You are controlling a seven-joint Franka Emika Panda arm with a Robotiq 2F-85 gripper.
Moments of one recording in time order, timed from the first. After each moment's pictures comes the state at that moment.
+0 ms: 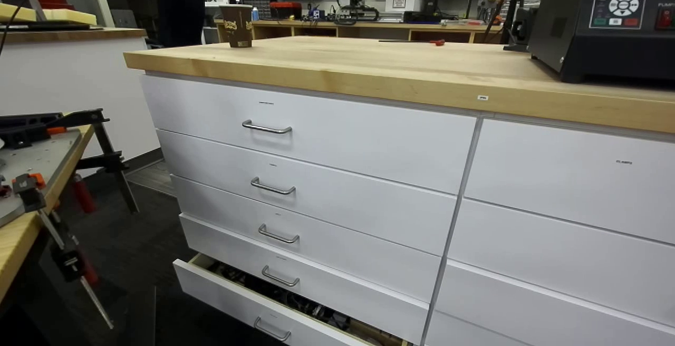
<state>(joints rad) 0.18 0.31 0.27 -1.67 -0.01 1.82 -0.48</state>
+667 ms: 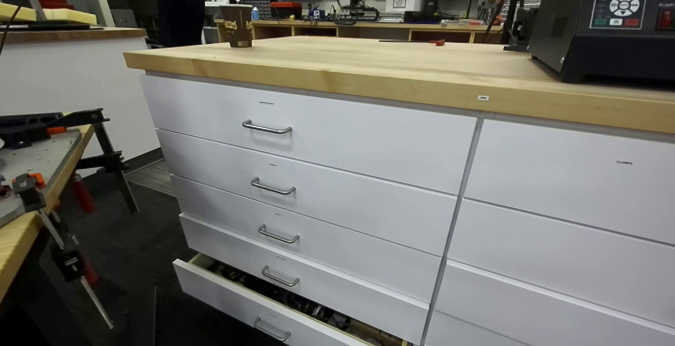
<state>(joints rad) 0.23 0.29 0.31 -1.73 0.01 1.85 -0.47</state>
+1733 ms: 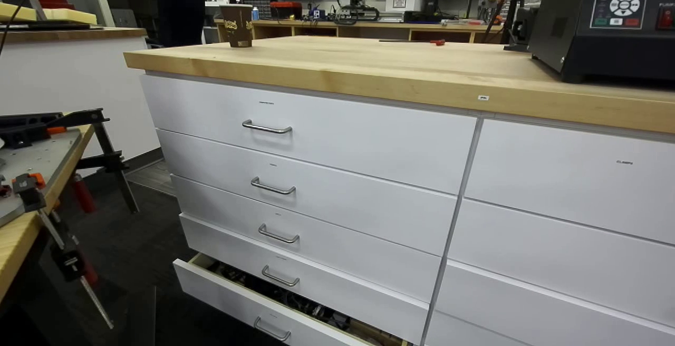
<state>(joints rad) 0.24 0.29 0.32 -1.73 0.03 1.89 -0.47</state>
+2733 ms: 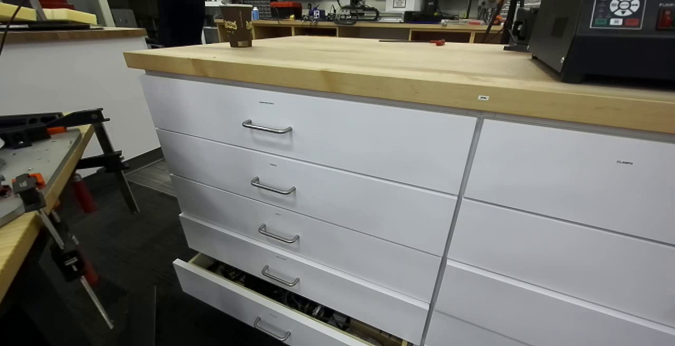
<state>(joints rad) 0.24 0.32 0.33 -1.73 0.03 1.92 -0.49</state>
